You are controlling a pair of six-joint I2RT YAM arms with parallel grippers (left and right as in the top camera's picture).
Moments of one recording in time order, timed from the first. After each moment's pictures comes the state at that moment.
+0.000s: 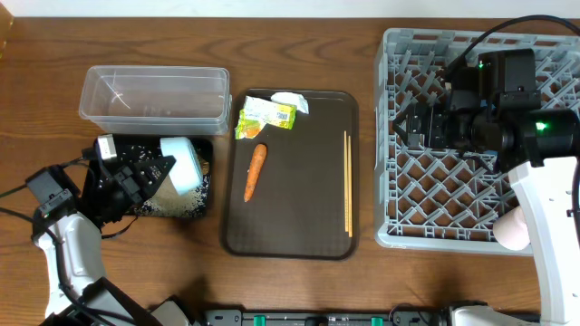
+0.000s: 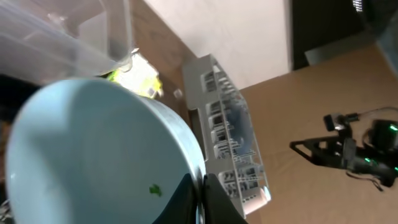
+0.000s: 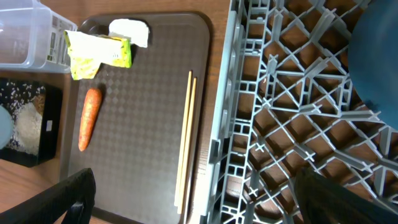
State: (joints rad) left arm 0.69 1.36 0.74 -0.59 1.38 0.06; right arm 0.10 1.41 1.49 -1.12 -0.27 0.18
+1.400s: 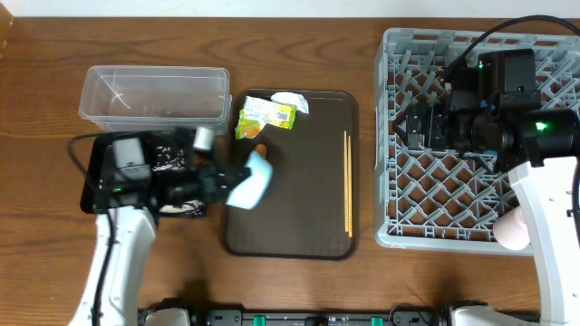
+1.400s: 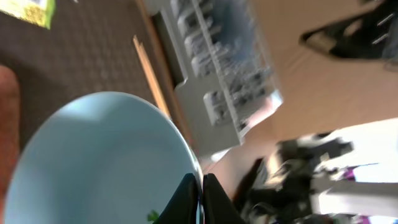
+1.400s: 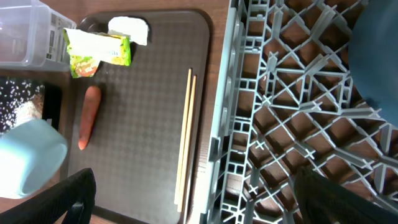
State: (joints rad) left arm 0.09 1.23 0.76 -0.59 1.12 -0.03; right arm 0.10 1.41 1.49 -1.12 -0.27 0.18
